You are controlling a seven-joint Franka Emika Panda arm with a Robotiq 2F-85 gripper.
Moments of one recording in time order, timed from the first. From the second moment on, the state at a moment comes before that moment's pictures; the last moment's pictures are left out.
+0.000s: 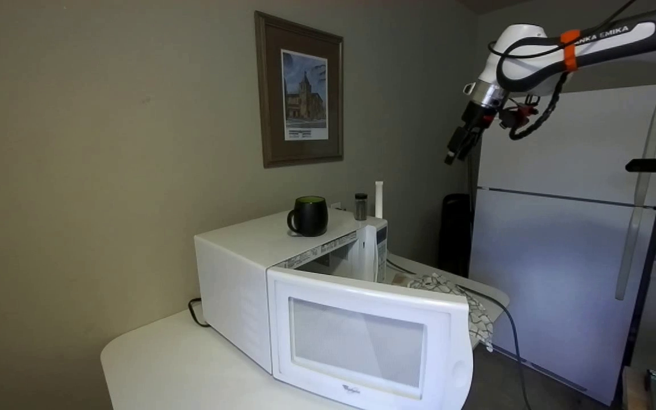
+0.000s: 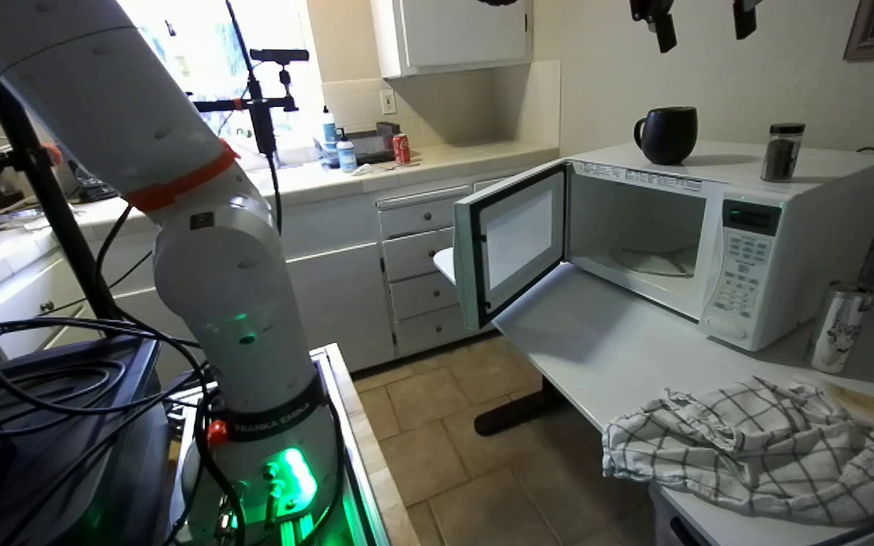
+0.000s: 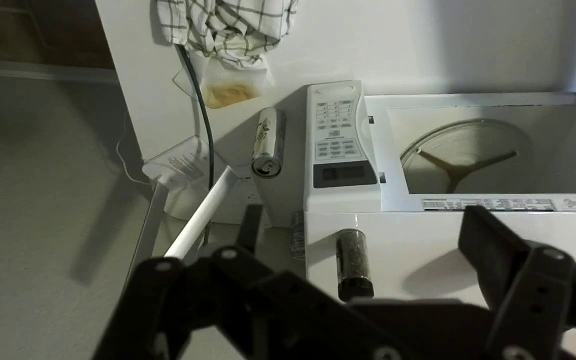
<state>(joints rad) -0.01 -0.34 -0.21 -2.00 -0.05 2.12 -0.22</state>
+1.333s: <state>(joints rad) -0.04 0.00 -0.19 -1.63 0.08 2.00 -0.27</state>
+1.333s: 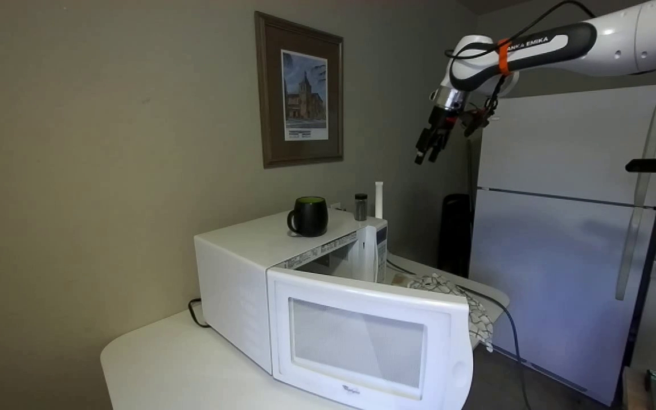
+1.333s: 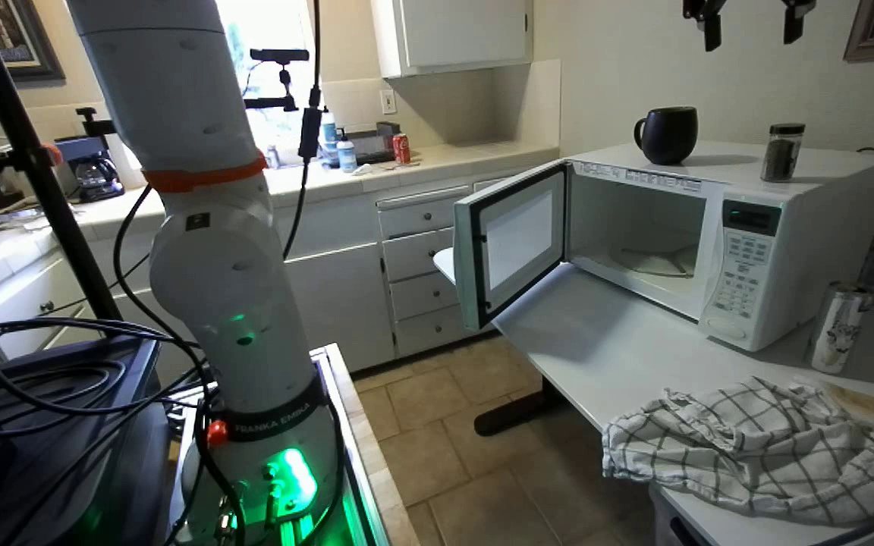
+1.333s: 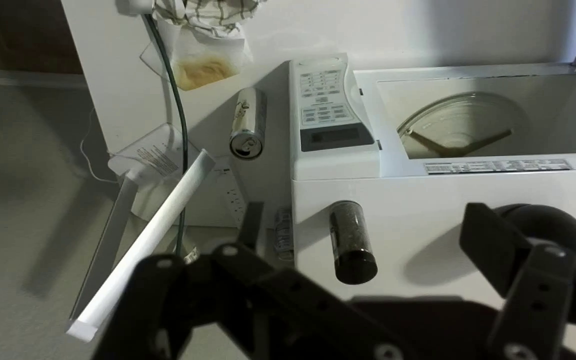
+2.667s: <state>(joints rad) -0.12 0.70 -0.02 -0.79 0.08 1.81 -0.38</state>
